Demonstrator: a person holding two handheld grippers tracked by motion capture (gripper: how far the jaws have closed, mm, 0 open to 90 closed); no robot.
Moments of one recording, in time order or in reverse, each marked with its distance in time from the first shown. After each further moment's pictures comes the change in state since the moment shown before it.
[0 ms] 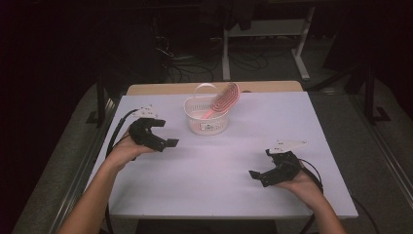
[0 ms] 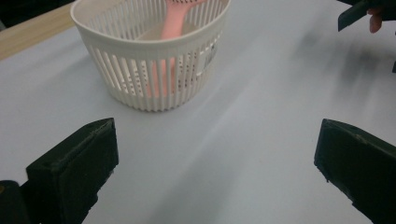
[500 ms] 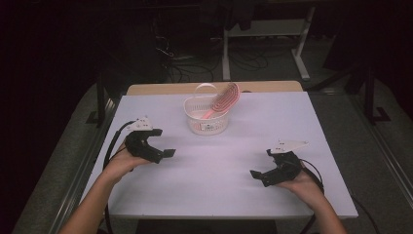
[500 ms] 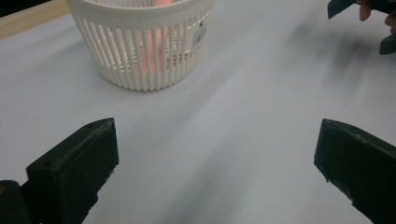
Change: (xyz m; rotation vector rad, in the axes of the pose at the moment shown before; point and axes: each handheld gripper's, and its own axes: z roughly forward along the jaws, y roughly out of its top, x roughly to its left) left arm -0.014 -0.030 -0.007 -0.044 0.004 -0.006; right arm -0.003 -0.003 0.000 -0.004 -0.003 0.009
